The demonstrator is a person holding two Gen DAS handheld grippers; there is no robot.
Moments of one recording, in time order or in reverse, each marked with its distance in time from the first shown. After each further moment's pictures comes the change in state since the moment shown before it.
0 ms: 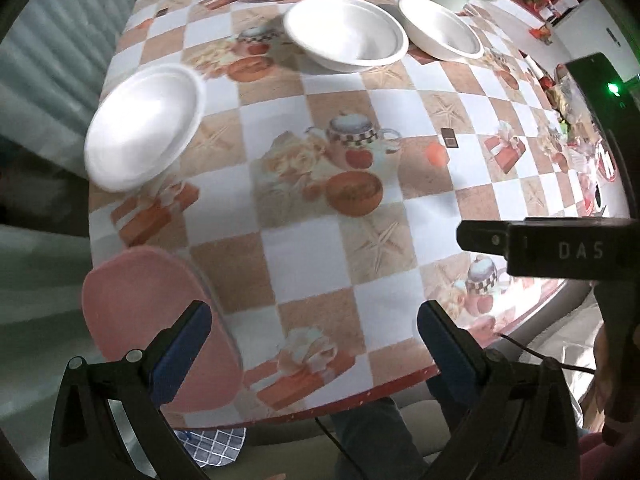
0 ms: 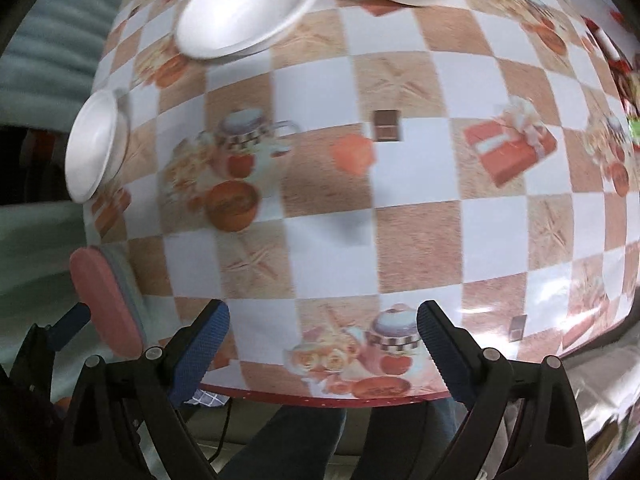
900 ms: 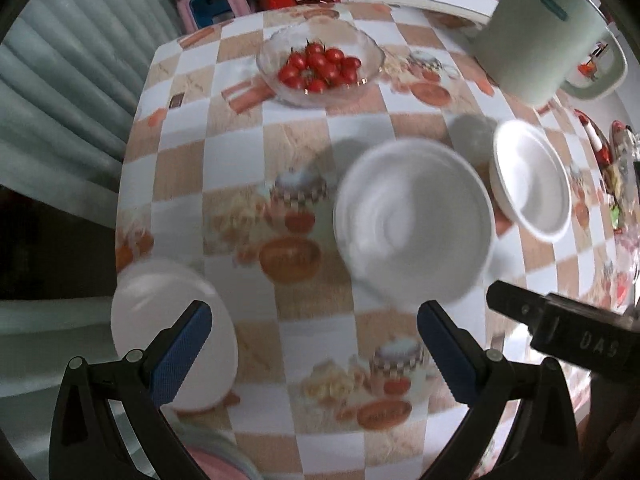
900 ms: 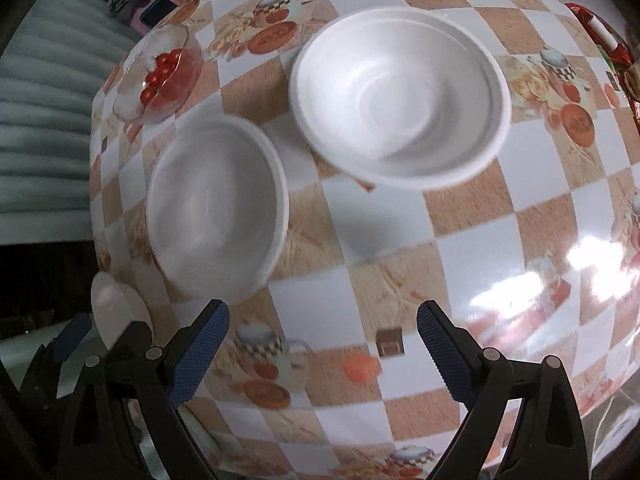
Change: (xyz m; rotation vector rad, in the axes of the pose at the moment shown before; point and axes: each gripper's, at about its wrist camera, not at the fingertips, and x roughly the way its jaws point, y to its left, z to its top) left arm 0.013 0.022 0.185 -0.090 -0.089 0.153; right arm -0.008 -0.008 0.152 0.164 -0.109 0.113
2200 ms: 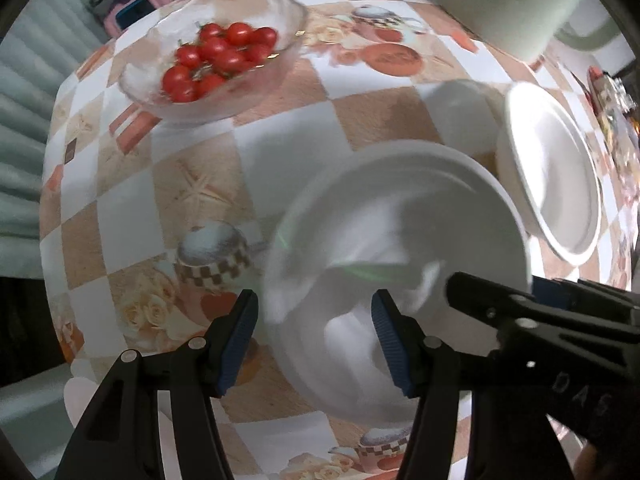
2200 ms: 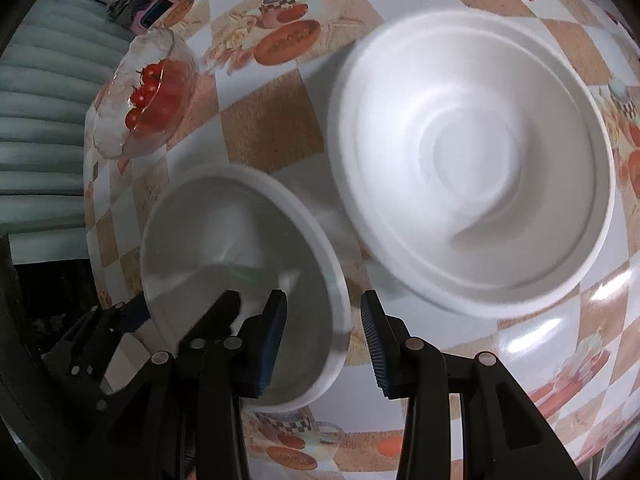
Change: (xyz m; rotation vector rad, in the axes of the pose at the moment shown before) left arm 0.085 -0.045 0.046 0.172 0.083 -0.074; right arm 0.046 0.019 0.049 -0.018 0.011 0.045
